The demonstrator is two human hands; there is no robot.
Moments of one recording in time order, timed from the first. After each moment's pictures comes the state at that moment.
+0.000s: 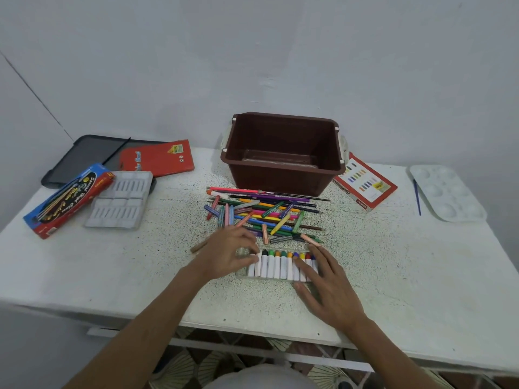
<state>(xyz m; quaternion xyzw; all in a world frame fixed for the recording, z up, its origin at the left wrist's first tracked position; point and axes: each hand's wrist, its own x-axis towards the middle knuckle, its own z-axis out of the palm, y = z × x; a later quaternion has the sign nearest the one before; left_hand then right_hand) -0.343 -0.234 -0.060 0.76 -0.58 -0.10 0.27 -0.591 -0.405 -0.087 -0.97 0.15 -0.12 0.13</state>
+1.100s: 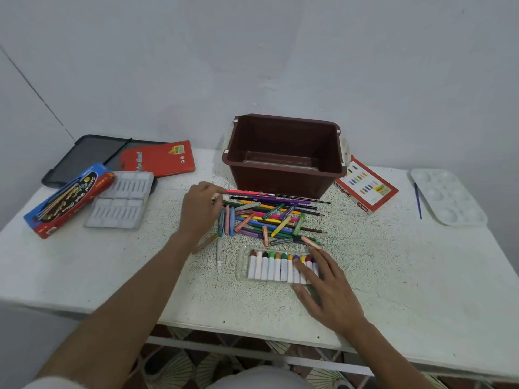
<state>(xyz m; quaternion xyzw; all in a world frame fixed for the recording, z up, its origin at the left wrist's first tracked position) -0.270 -0.254 -0.034 0.88 -0.36 0.09 0.30 -0.590 -0.406 -0.091 -0.97 0.14 -0.12 0.13</state>
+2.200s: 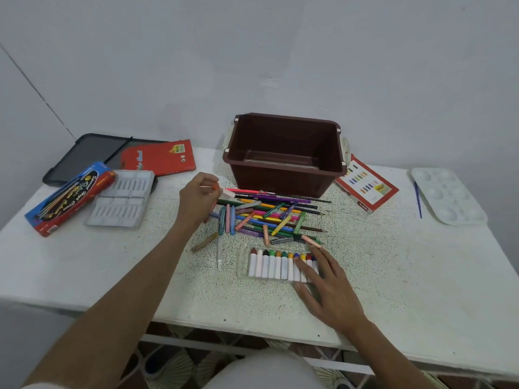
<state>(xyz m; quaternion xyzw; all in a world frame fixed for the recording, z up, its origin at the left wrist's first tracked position) -0.270 -0.255 -0.010 0.82 -0.22 -0.07 0.52 -0.590 -0.406 -0.089 -0.97 0.14 -0.13 0.13</state>
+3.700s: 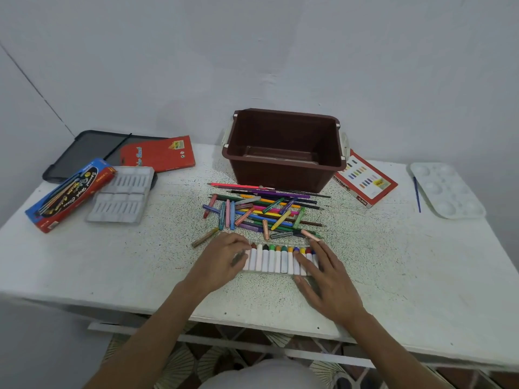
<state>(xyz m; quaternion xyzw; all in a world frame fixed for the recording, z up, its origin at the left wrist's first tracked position) -0.367 -0.211 -0.073 0.81 -0.52 -0.03 0.27 -0.591 -0.406 -0.091 -0.97 0.15 -0.13 0.11</state>
